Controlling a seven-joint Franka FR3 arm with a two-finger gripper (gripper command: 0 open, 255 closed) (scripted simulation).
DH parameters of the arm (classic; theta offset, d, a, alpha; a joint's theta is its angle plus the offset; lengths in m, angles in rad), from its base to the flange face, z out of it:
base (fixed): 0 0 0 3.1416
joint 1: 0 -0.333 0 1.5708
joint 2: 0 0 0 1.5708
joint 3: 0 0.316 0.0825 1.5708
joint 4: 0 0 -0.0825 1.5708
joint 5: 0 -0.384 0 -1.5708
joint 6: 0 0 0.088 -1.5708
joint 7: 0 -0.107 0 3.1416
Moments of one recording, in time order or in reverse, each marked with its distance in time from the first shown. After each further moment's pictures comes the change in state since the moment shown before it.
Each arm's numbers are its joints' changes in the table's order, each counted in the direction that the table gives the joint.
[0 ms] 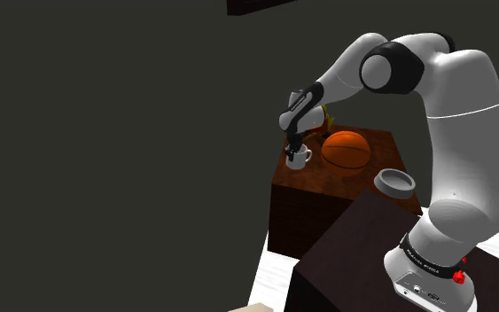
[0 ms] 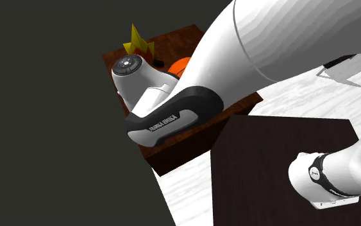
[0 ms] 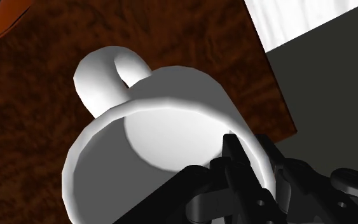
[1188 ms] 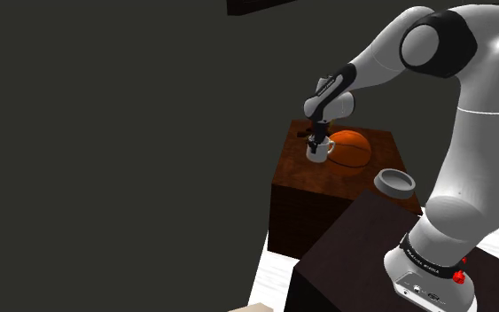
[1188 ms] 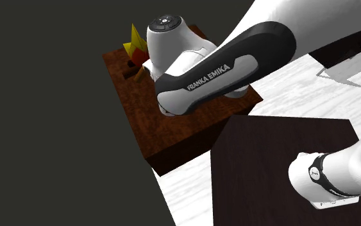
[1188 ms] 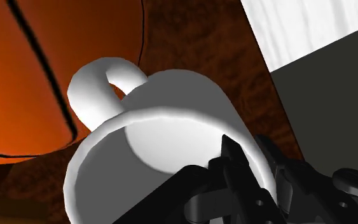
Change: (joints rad) arm 0.077 -0.255 -0.063 -0.232 0.028 -0.017 0.133
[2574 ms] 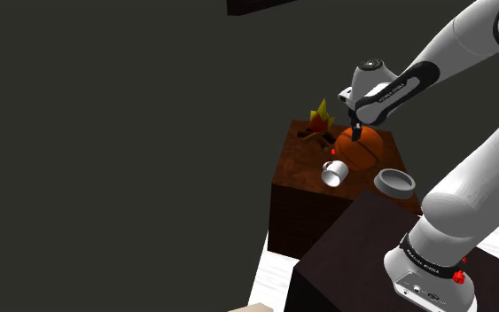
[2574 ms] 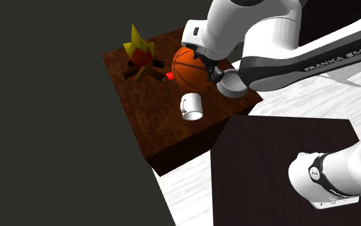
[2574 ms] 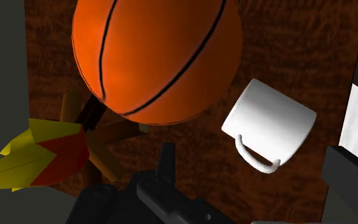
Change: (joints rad) arm 0.089 -0.411 -0.150 -0.317 0.759 0.144 0.155
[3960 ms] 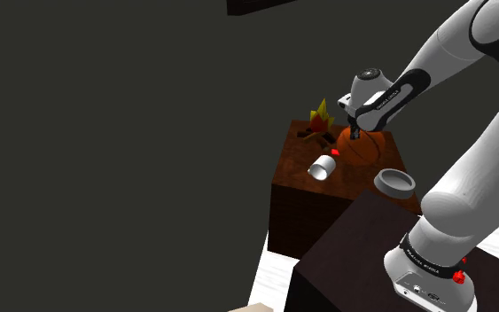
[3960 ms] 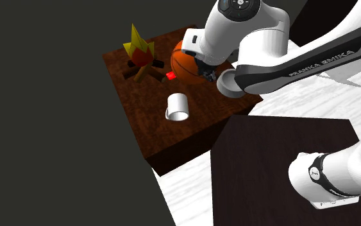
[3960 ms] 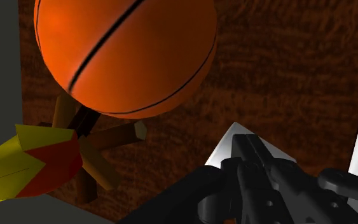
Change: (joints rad) arm 0.018 0.096 -0.017 0.011 0.039 0.095 -0.022
